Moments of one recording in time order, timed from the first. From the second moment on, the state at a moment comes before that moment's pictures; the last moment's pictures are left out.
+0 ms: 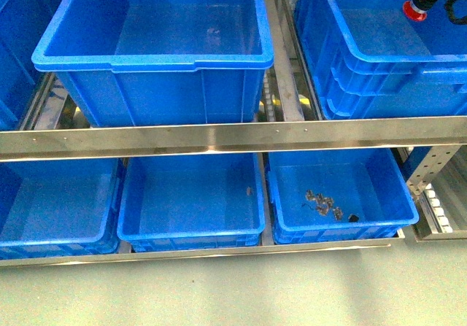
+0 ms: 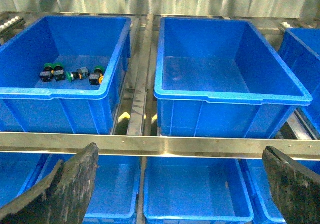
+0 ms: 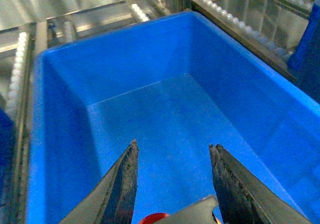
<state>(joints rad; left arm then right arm) 0.00 0.01 0.02 0.00 0.00 -0.01 0.01 2.28 1.58 0.63 0.33 0.18</state>
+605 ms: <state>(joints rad) 0.00 0.01 0.02 0.00 0.00 -0.01 -0.05 2.73 2.35 0.15 0.34 0.14</state>
